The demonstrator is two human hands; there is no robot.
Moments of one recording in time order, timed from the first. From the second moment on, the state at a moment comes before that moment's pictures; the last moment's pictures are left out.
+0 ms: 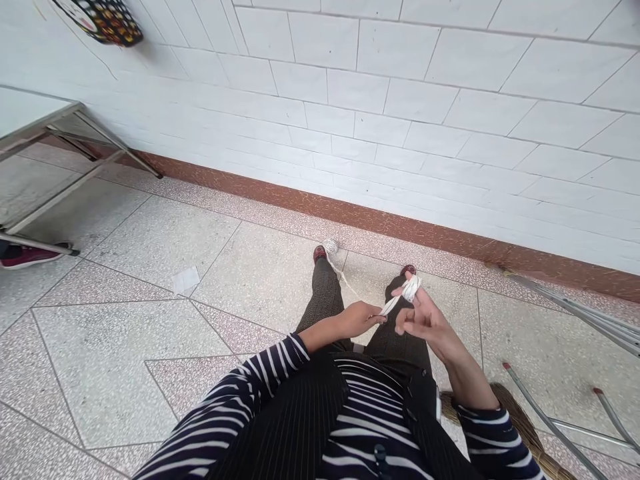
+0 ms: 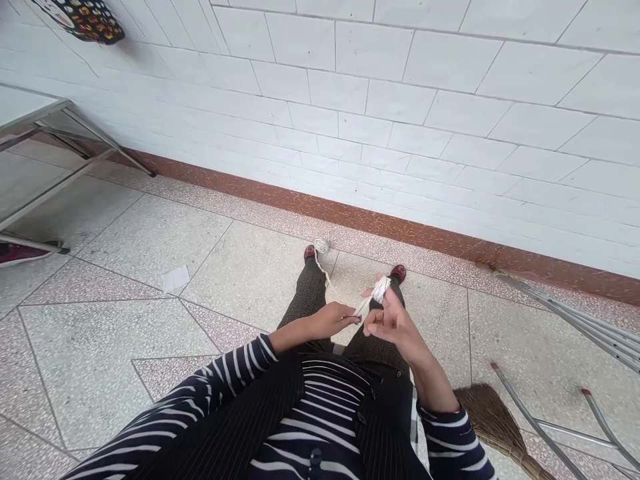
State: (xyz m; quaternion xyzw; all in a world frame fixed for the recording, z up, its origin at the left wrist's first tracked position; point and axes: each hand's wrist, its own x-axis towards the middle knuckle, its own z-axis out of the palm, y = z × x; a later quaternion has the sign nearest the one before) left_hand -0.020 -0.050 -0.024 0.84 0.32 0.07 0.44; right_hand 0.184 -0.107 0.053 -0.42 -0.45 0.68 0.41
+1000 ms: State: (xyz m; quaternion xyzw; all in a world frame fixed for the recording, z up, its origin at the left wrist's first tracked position) left_hand -0.051 -0.053 -0.011 0.83 0.35 0.06 0.42; right_hand 0.166 -0.117 -0.018 -0.62 -0.53 0.56 0.16
